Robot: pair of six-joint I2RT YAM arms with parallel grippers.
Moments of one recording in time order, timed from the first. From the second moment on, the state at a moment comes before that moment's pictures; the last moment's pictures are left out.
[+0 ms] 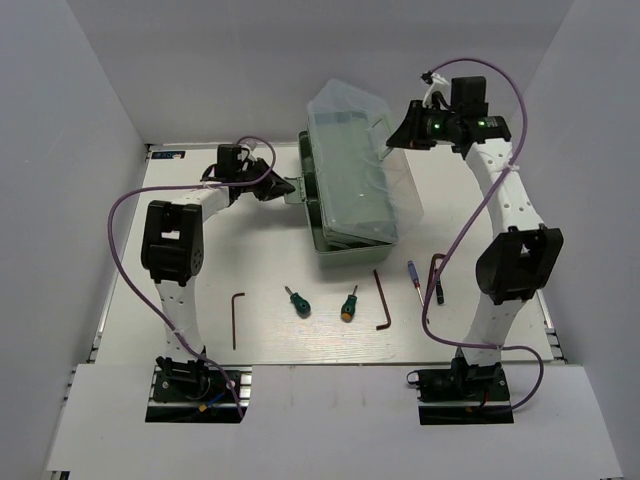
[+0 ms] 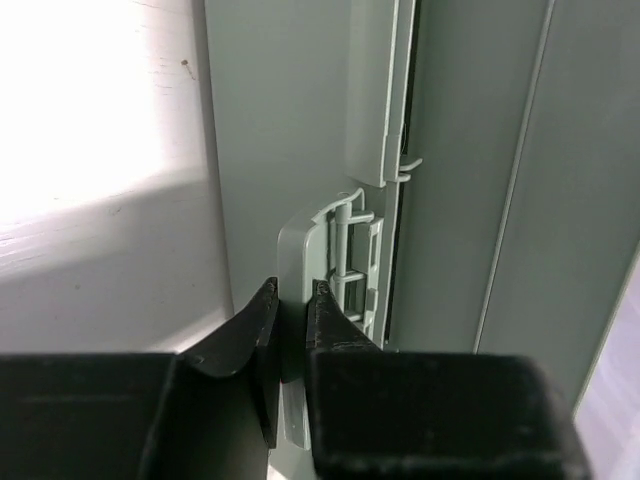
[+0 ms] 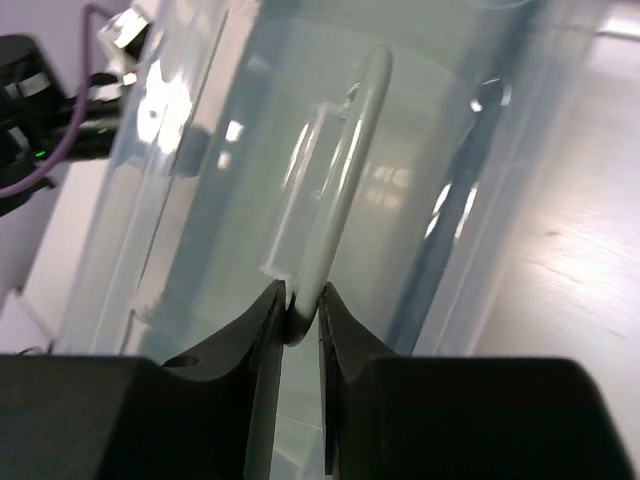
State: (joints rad) left arm -0.15 2.12 1.49 0.00 0.67 -0.83; right arm 0.15 1.90 1.99 -0.69 -0.65 0.18
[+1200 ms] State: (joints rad) left arm 0.09 2.11 1.55 -0.13 0.70 -0.79; right arm -0.11 2.02 1.90 -0.70 -0.63 -0.08
